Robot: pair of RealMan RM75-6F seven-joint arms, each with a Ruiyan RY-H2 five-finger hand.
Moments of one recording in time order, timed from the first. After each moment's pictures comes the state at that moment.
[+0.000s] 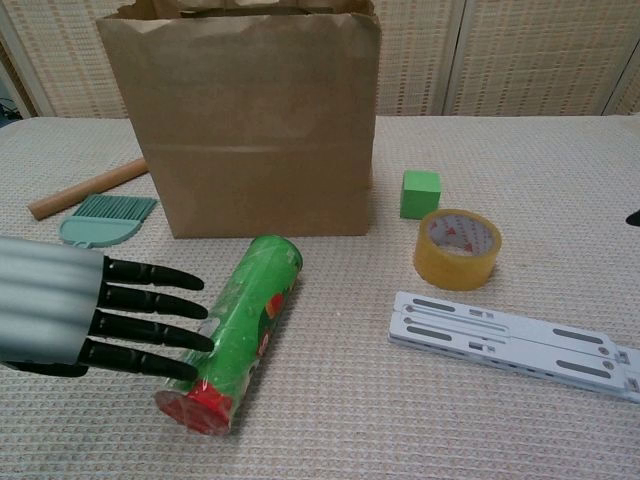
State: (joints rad) left arm -0.83 -1.27 0.21 -1.24 2.35 1.18 0.14; right arm 0.15 -0.88 -0.14 -2.23 -1.59 1.15 -0.42
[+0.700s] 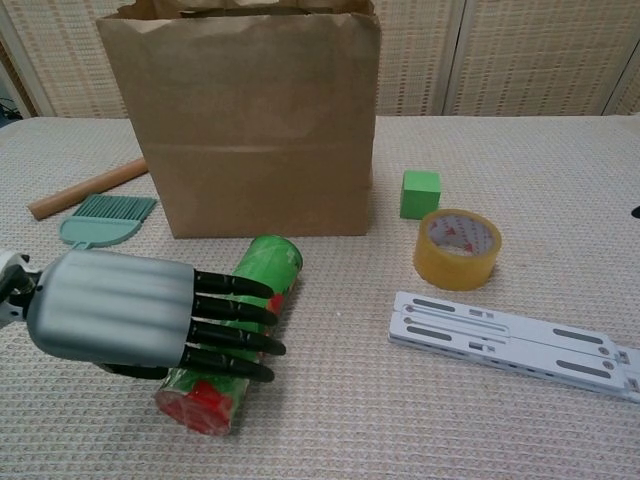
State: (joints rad) left arm -0.91 -1.43 0.20 -1.19 2.26 1.08 0.16; right arm 0.16 -0.86 -0.13 -2.24 -1.56 1.15 -0.41
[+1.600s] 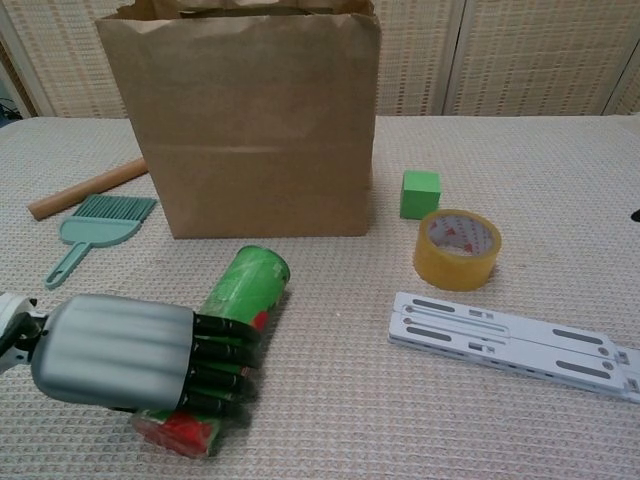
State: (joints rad) left arm -0.91 -1.54 0.32 -1.06 2.23 1.14 0.11; right arm 0.17 -0.85 -0.13 -2.25 -1.54 1.14 -0.42
